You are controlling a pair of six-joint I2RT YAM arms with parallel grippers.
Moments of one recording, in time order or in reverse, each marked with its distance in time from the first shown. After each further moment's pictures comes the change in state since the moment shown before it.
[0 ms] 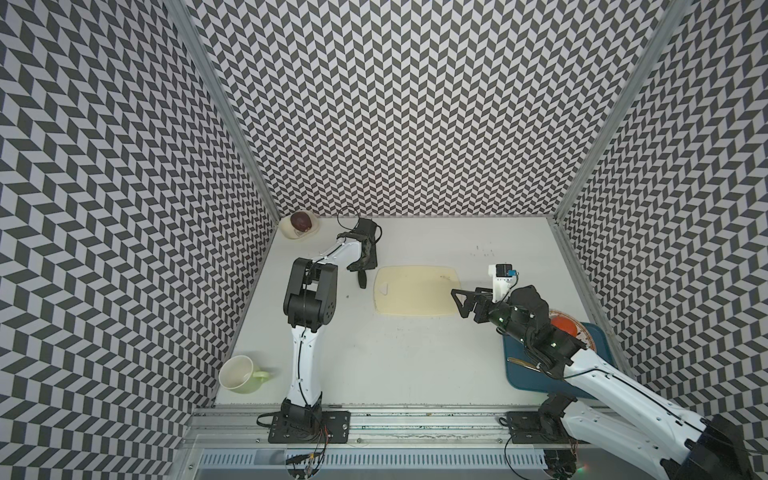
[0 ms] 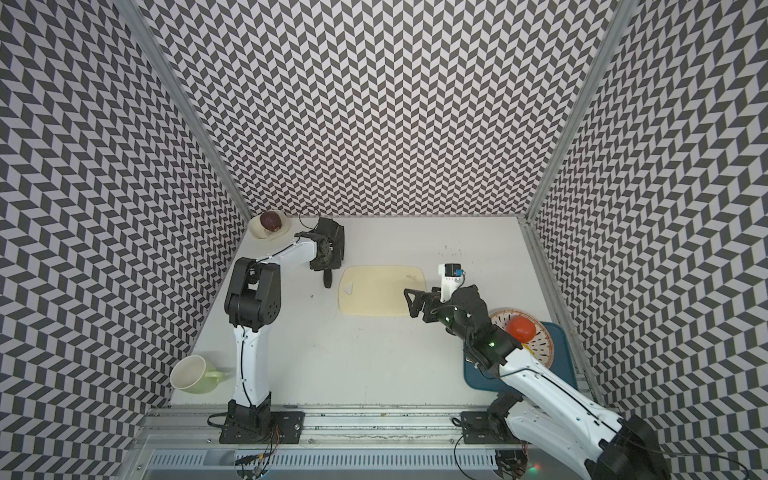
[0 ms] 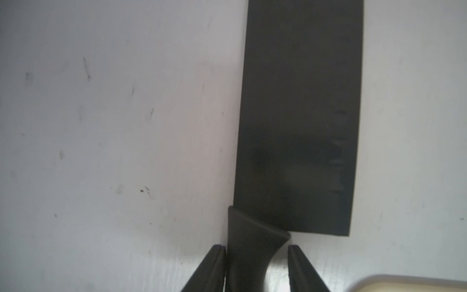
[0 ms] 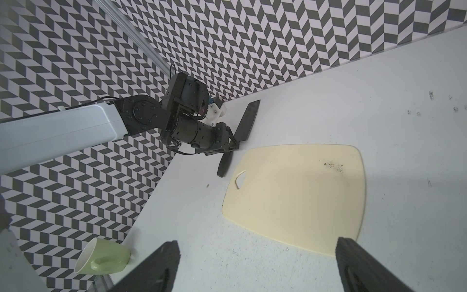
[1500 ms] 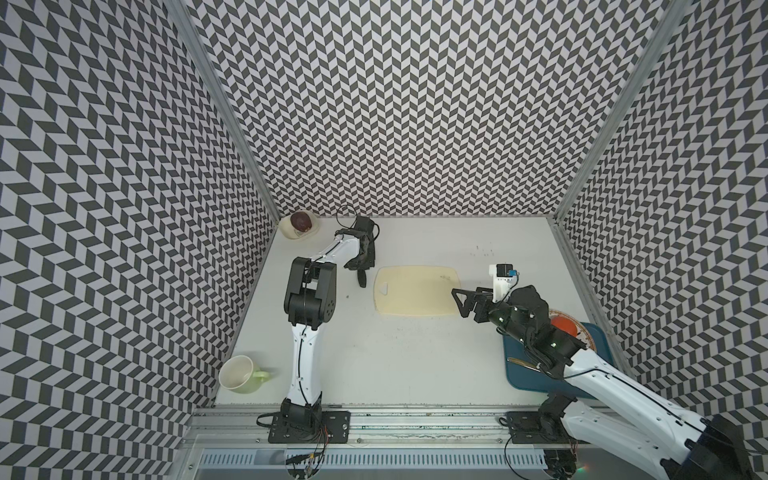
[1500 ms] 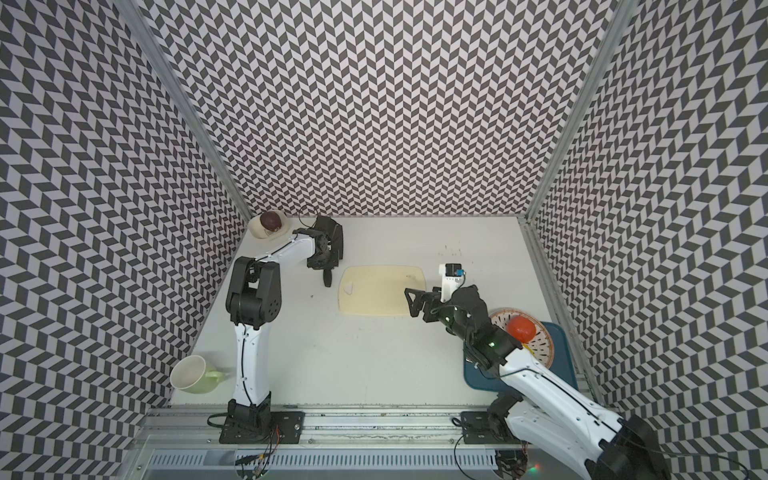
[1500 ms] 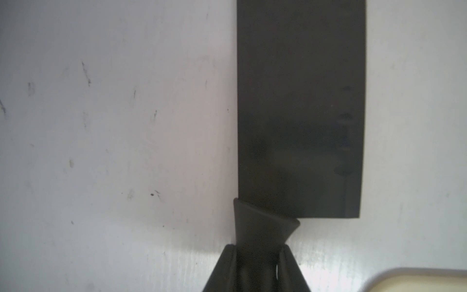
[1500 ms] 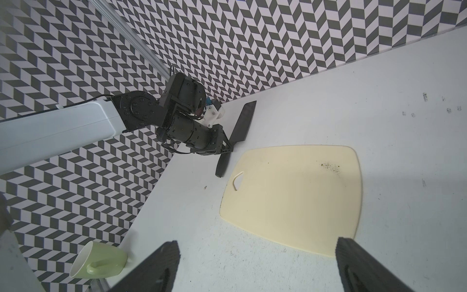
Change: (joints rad) left arm 0.020 0.031 0.069 -0.085 0.010 0.071; right arm 0.001 0.000 0.000 -0.002 0.017 0.000
